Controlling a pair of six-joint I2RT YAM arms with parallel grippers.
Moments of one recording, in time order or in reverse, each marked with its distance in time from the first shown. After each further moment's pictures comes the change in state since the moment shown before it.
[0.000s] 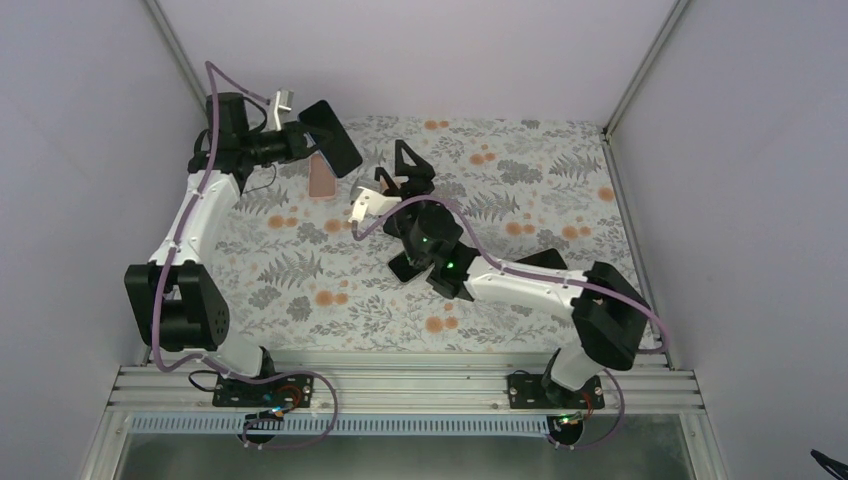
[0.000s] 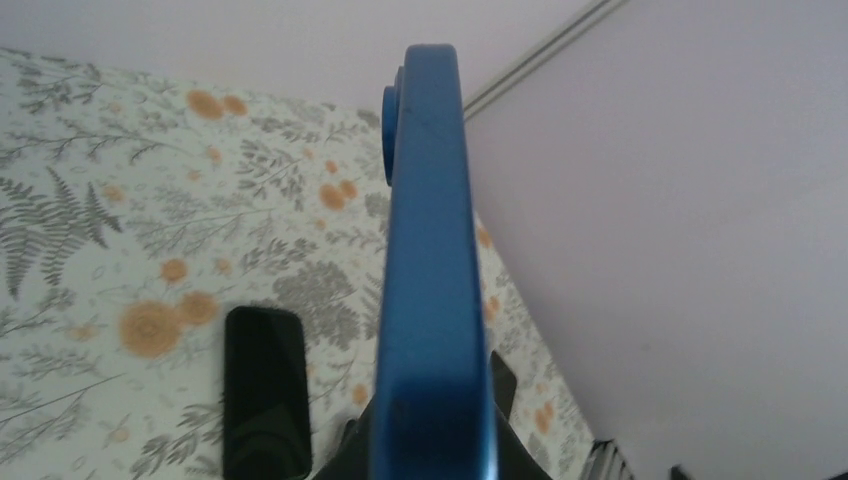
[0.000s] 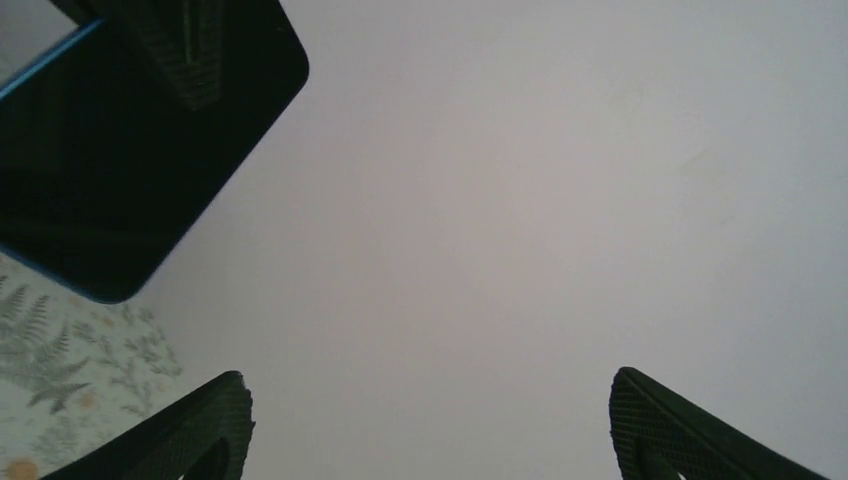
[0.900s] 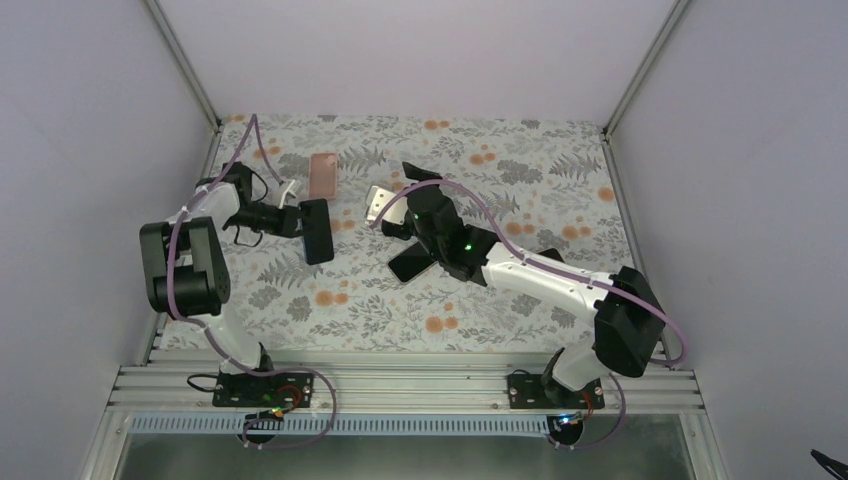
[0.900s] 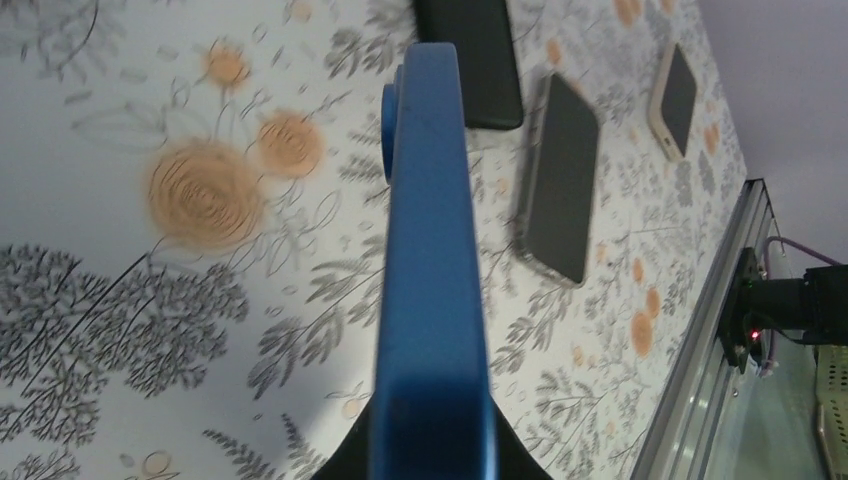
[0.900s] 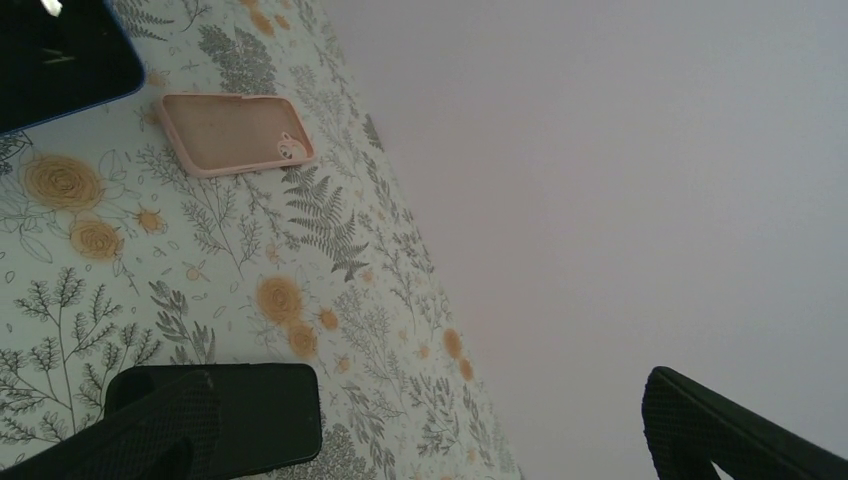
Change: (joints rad) left arm 0.138 0.182 -0.218 -0.600 -0.060 0.970; right arm -0.098 -0.103 0.068 -0.763 -0.224 0.499
